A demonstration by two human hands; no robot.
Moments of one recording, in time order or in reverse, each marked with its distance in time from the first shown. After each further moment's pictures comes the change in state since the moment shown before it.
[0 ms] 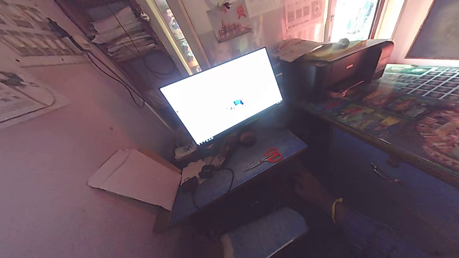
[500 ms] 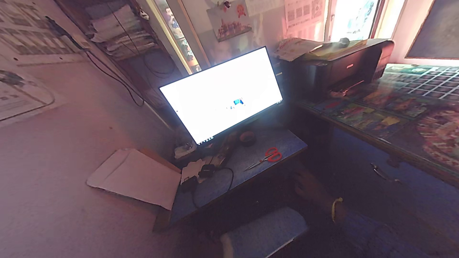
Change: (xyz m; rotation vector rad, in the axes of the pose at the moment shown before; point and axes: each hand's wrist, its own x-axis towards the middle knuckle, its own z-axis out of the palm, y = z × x) left_hand 0.000 0.000 0.004 0.006 0.022 -0.006; right_hand 0.000 0.000 0.002 -0.017 0.000 0.004
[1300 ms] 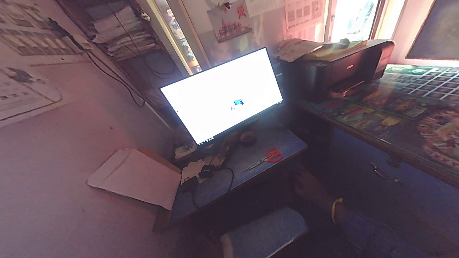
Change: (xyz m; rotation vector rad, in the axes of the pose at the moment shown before) left_hand 0.002 0.002 -0.006 0.002 -0.026 -0.009; right_hand 0.002 0.000 0.000 -0.006 0.021 -0.005
